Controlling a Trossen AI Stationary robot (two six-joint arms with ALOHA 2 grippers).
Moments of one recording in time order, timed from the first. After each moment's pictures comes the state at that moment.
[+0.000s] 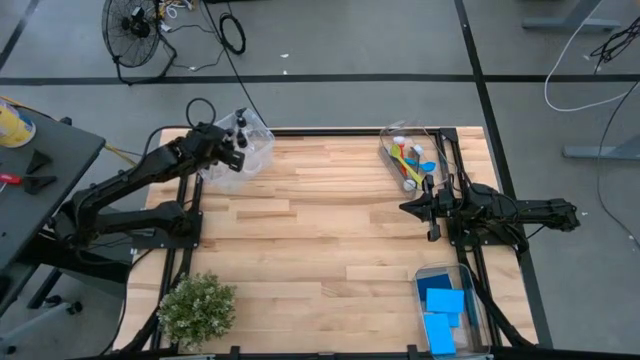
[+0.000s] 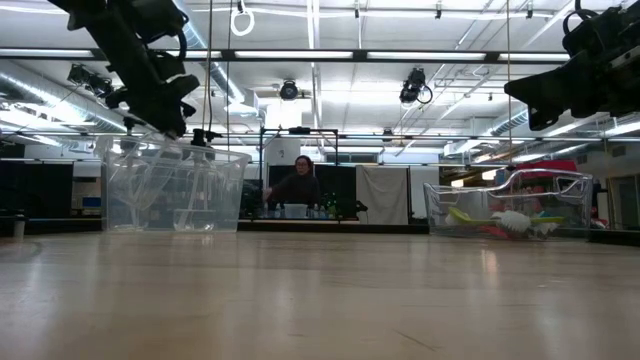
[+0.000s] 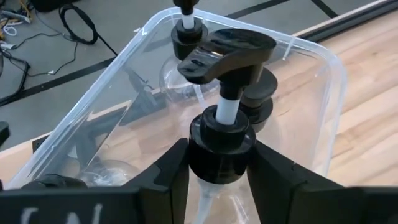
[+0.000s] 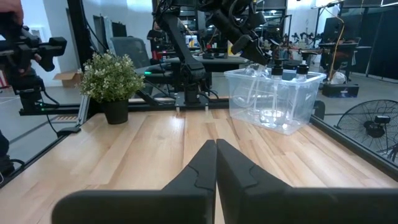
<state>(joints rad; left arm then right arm) 0.67 0.90 0.74 -0.61 -0.40 -0.30 -0.01 0.00 0.02 0.01 0.00 0.02</state>
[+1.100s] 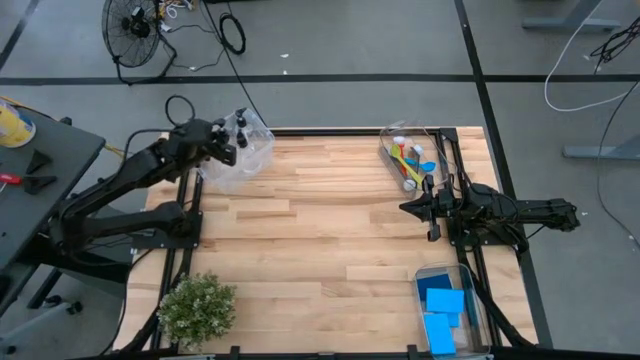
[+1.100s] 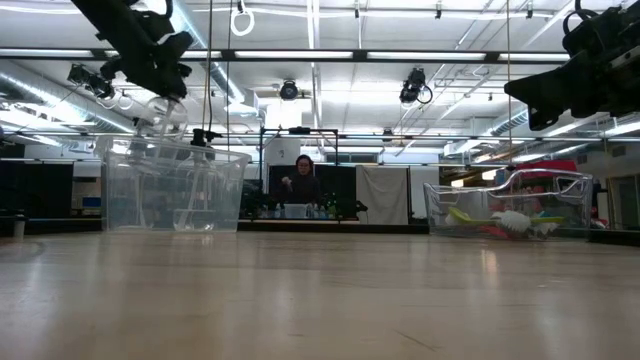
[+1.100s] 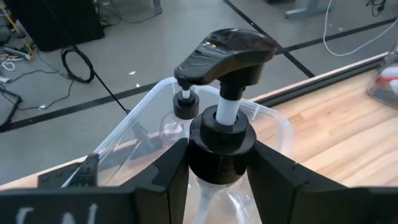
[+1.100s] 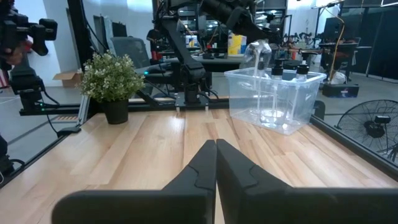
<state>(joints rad) 0.59 0.77 0.83 -0.62 -0.47 -0.33 -0.01 0.00 0.02 0.01 0.00 0.02</state>
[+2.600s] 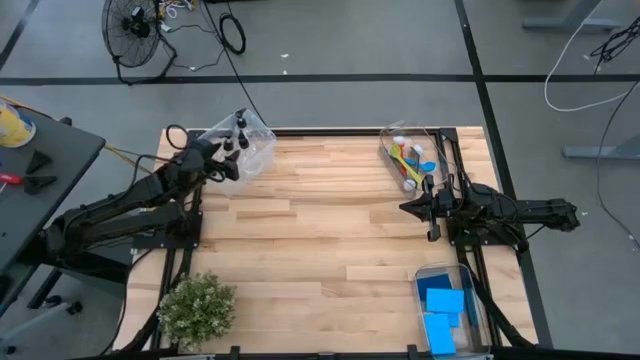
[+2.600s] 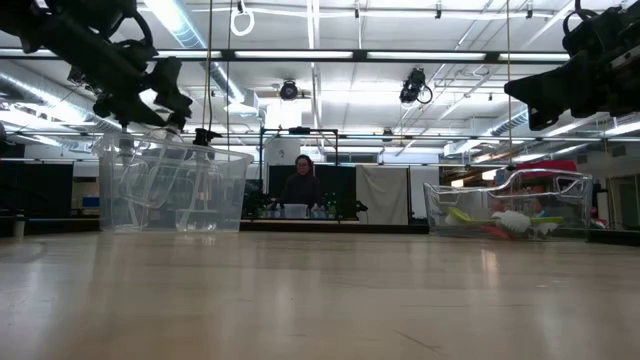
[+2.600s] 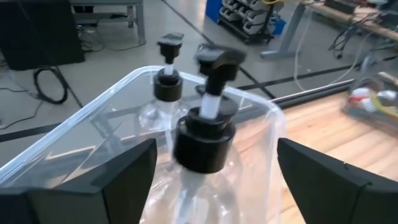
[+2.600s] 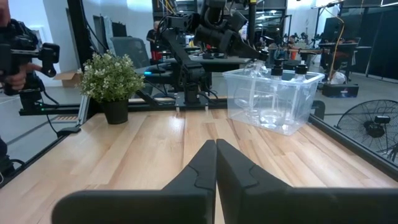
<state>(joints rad) 0.50 0.55 0.43 -0.24 -0.53 -0.36 -0.01 0.00 0.02 0.01 0.00 0.02</state>
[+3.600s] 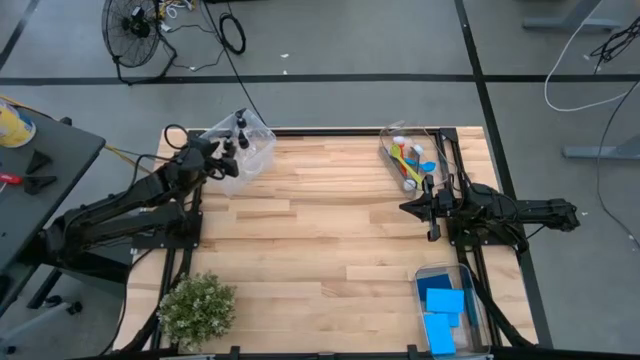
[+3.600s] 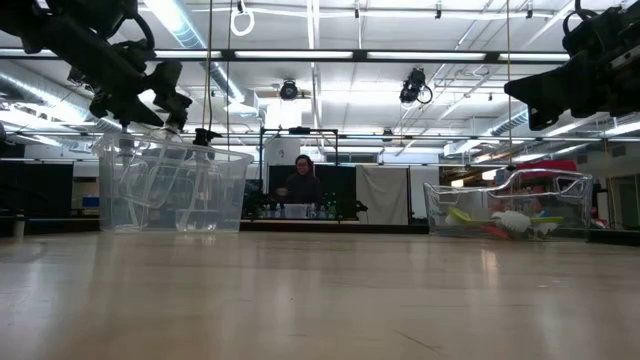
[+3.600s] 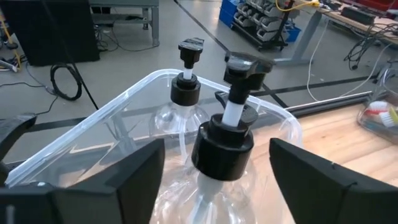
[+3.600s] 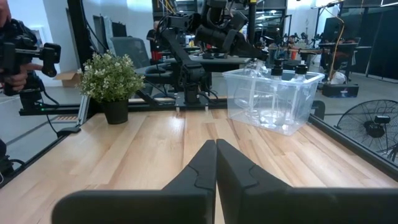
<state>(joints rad) 0.51 0.56 0.43 -0.25 -0.58 -0.39 -0.01 0.00 0.02 0.01 0.00 0.02</state>
